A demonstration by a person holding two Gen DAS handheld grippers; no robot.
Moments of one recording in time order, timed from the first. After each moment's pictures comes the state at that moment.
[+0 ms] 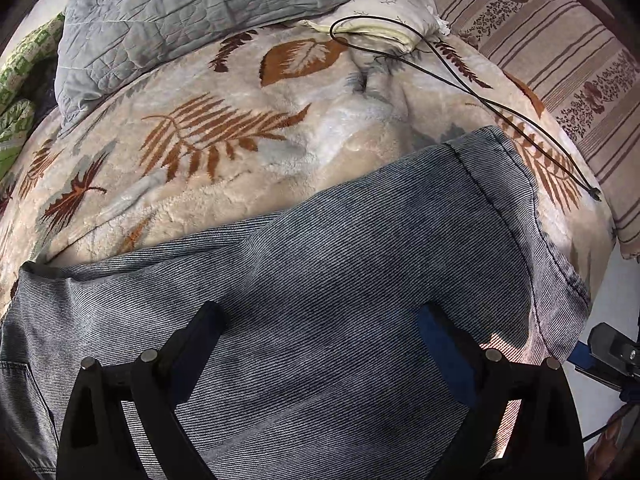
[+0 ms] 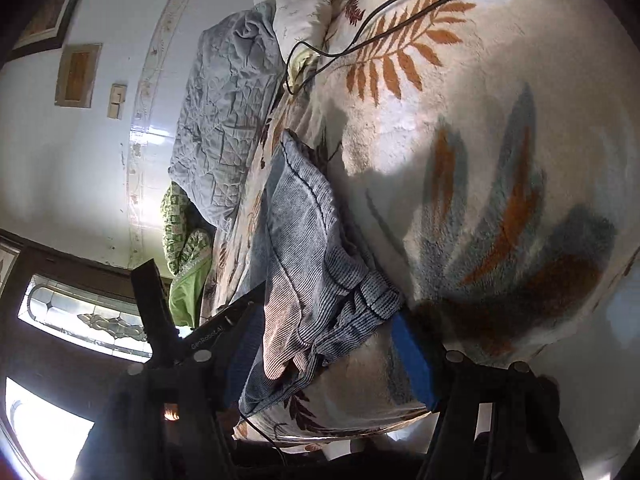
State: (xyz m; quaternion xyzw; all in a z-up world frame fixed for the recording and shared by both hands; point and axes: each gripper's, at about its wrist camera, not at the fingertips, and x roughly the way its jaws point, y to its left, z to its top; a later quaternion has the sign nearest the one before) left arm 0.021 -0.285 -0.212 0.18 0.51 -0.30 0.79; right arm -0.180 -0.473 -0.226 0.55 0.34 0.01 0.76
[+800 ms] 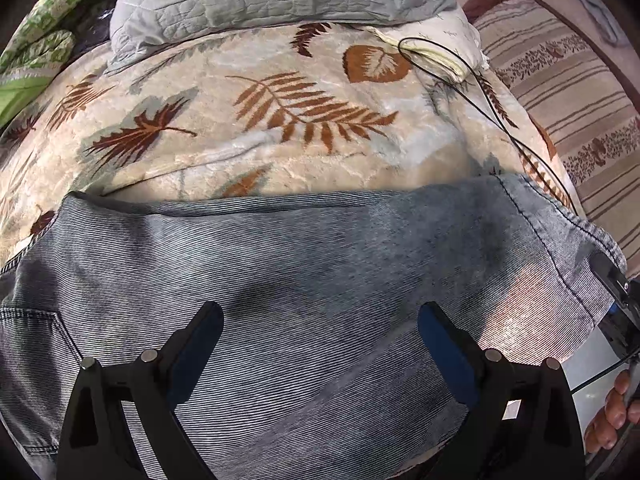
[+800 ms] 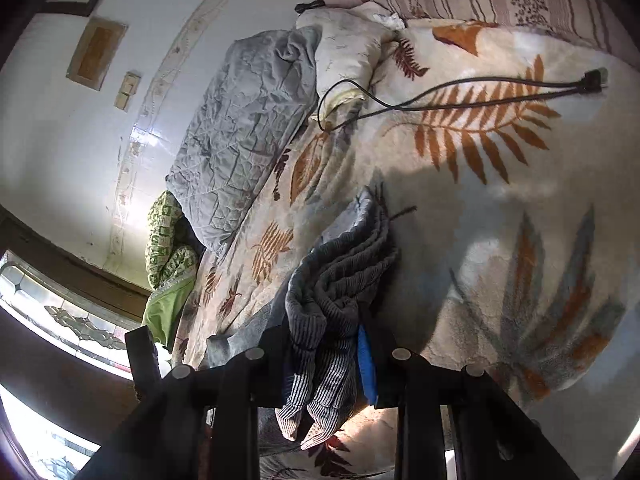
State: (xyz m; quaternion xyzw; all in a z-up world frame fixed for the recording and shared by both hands) left arm 0.052 -0.188 -0.190 0.08 0.55 -0.27 0.79; right arm -0.138 -0.448 -0.159 0.46 0.31 -0.04 0.83
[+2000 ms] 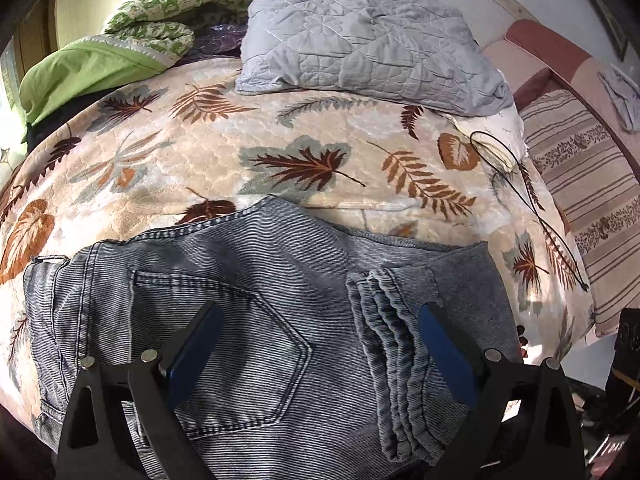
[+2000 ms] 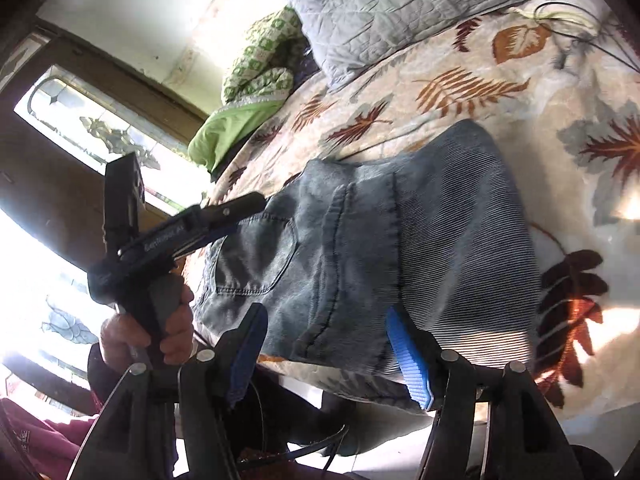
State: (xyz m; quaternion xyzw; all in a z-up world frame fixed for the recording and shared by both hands) left arm 0.060 -0.053 -0.144 0.03 0.48 -0.22 0.85; right arm -0.097 -0.250 -0.146 0.32 0.45 0.18 0.82
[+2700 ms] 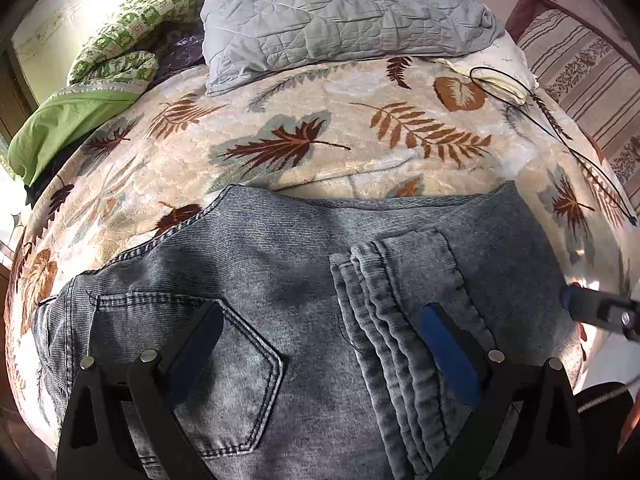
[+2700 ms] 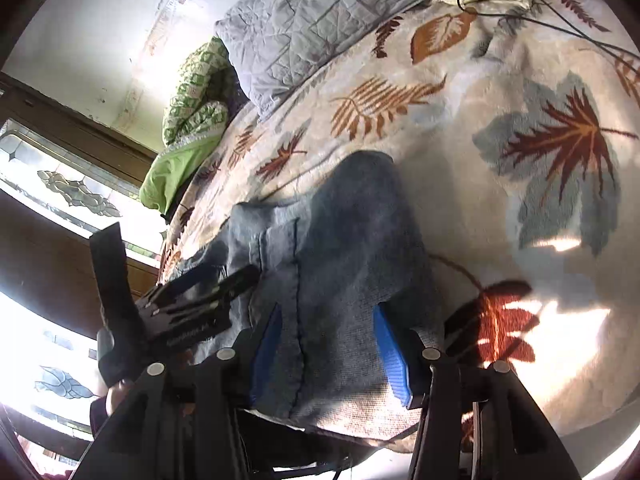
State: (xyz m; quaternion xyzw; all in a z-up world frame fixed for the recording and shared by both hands) left arm 0.046 -0.100 -0.178 0.15 0.47 -0.20 0.84; right arm -0.058 -0.293 -0.162 0.35 0.46 0.10 0.81
